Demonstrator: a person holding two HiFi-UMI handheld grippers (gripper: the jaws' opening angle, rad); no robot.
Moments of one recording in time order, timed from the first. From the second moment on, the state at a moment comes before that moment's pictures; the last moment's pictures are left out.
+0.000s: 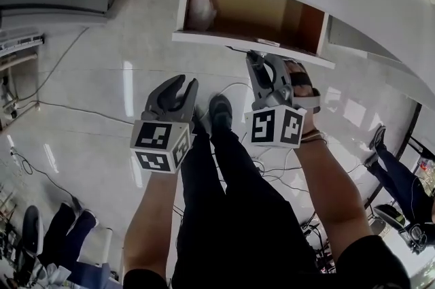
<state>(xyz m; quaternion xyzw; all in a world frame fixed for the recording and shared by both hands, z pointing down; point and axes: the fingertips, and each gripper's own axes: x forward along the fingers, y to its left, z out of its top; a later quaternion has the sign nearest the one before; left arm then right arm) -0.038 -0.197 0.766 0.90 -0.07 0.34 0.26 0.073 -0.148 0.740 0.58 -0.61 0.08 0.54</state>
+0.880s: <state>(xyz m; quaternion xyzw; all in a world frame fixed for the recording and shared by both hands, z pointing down) -0.070 -0.229 0.807 0.89 -0.05 0.38 0.25 0.019 -0.132 0.810 0.61 -0.56 0.02 0.56</state>
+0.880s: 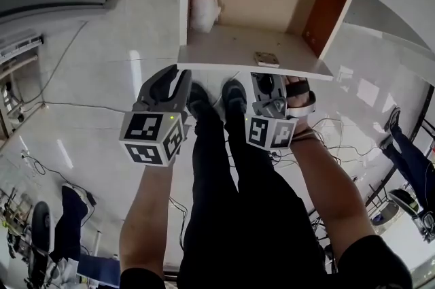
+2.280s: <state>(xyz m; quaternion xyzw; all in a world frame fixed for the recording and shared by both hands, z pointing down) -0.032 -0.222 0.533 0.93 -0.02 0.34 0.16 0.011 -0.102 0.563 0.66 -0.60 0.17 0.41</state>
